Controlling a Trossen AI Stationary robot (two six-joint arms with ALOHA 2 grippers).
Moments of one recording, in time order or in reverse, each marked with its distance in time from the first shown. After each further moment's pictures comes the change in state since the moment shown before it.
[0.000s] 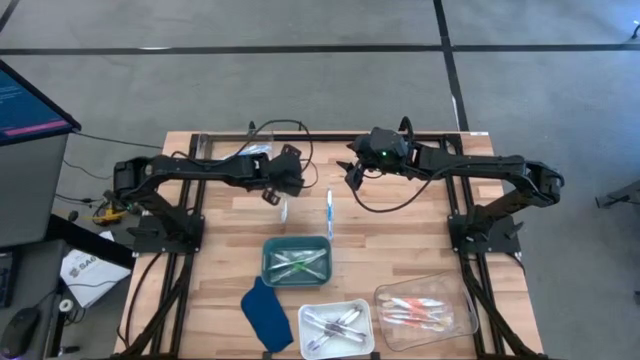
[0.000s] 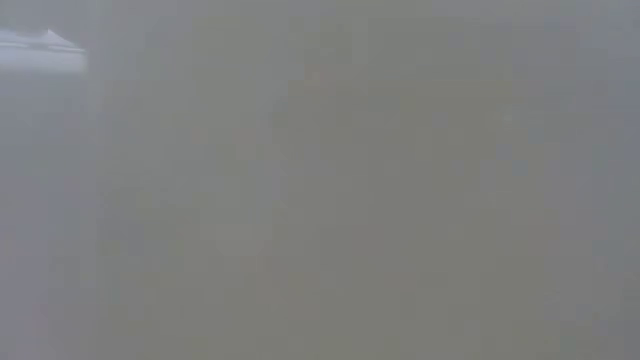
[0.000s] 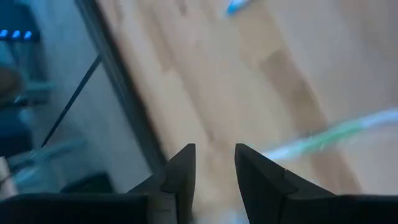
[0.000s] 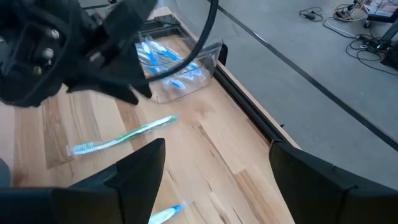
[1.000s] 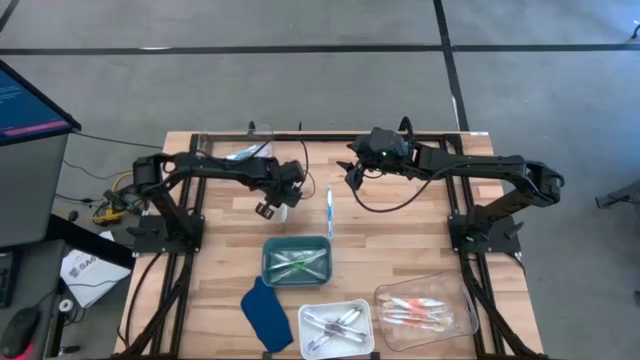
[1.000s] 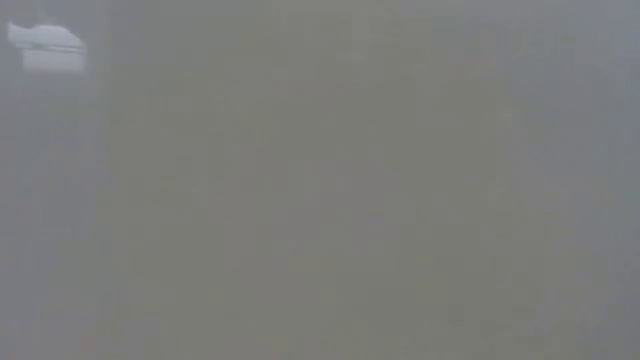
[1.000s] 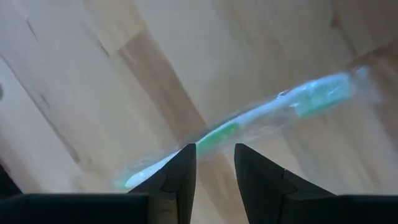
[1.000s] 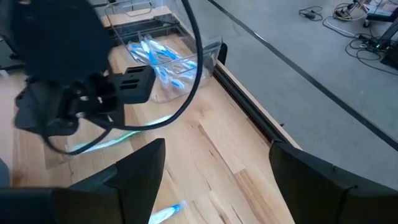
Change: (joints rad) left arm 0.045 0.148 -0.001 -0.182 0.270 -0.083; right arm 0.001 0.000 0.000 -0.003 0.000 0.000
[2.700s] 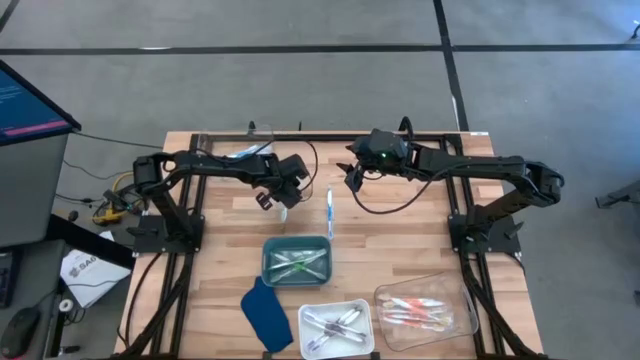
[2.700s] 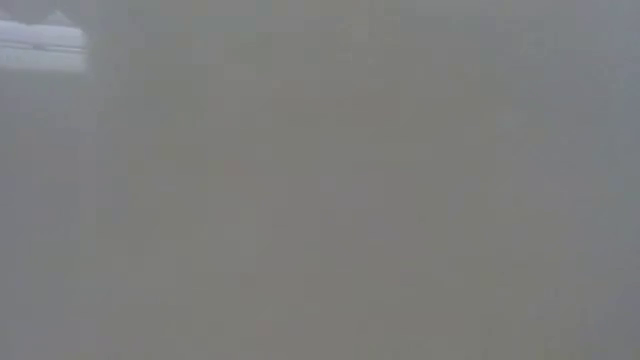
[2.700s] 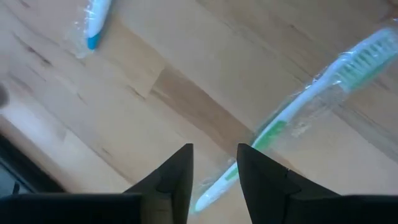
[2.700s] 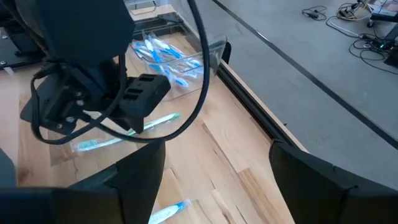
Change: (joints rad) left arm 0.027 0.004 0.000 0.114 0.002 0.416; right arm 0.012 0.000 0.000 -0.005 0.000 0.001
